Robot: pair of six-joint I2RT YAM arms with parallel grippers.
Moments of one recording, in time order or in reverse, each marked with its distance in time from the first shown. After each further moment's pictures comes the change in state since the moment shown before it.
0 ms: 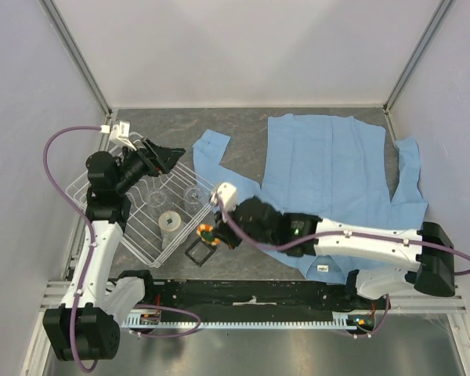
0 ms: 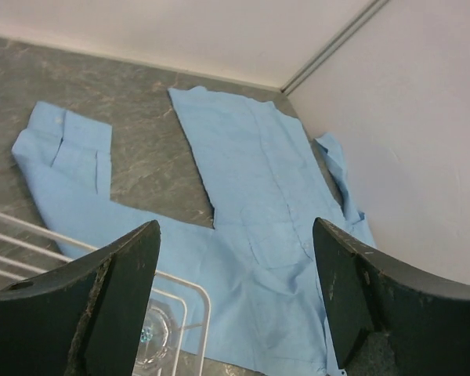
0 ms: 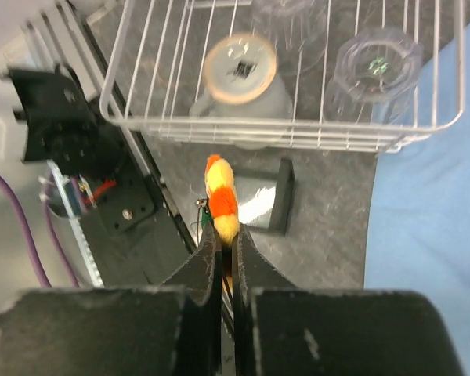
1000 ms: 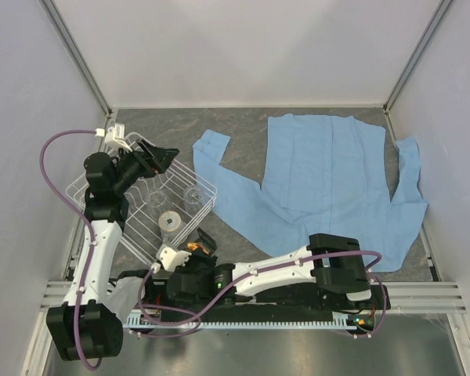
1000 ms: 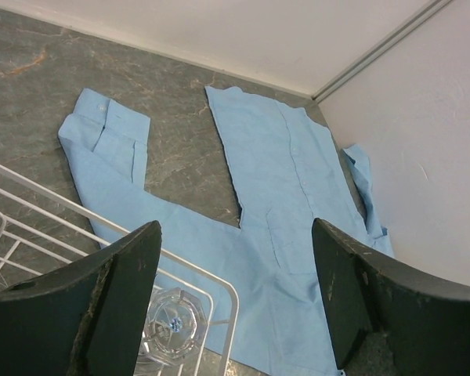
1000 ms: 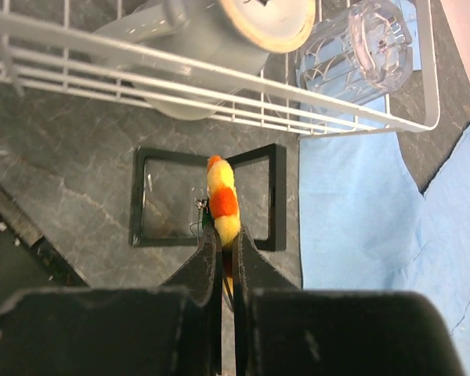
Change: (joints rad) left arm 0.048 0.016 -0.015 -0.051 -0.050 0.019; right arm 0.457 0.605 0.306 -0.138 0.940 -0.215
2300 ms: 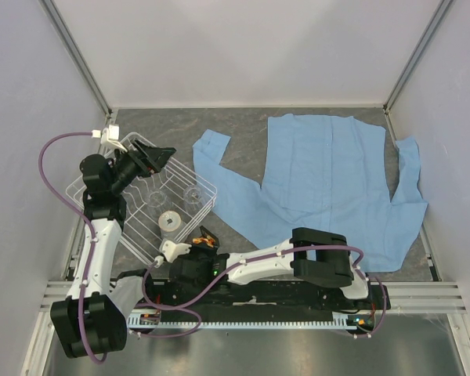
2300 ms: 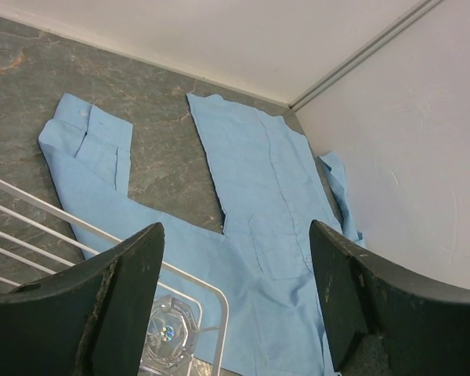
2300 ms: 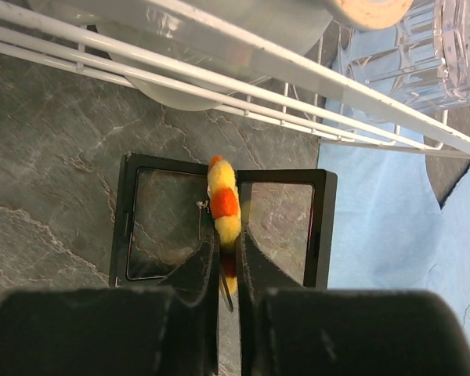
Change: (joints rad) left arm 0.070 0.028 -0.043 0.119 0.105 -0.088; right arm -0.116 0.099 -0.034 0.114 -0.113 -0.147
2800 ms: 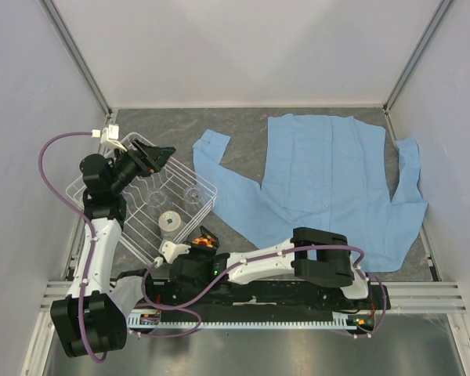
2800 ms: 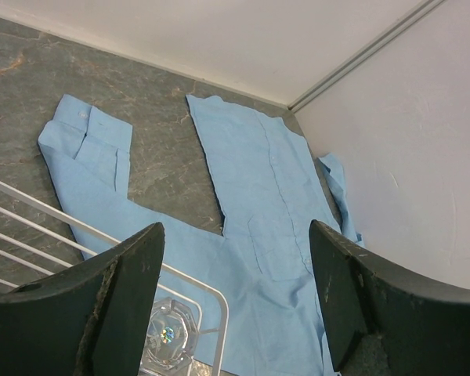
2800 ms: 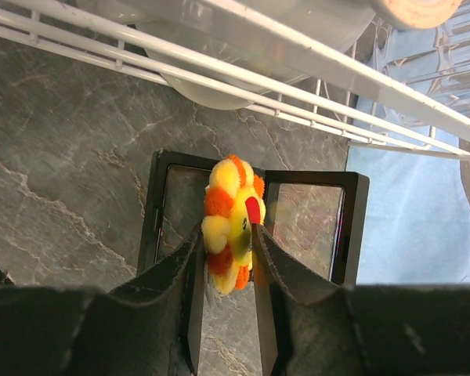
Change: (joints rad) left arm 0.002 0.006 0.000 0.014 0.001 -0.007; right arm 0.000 -0.002 0.000 -0.002 -0.070 0.024
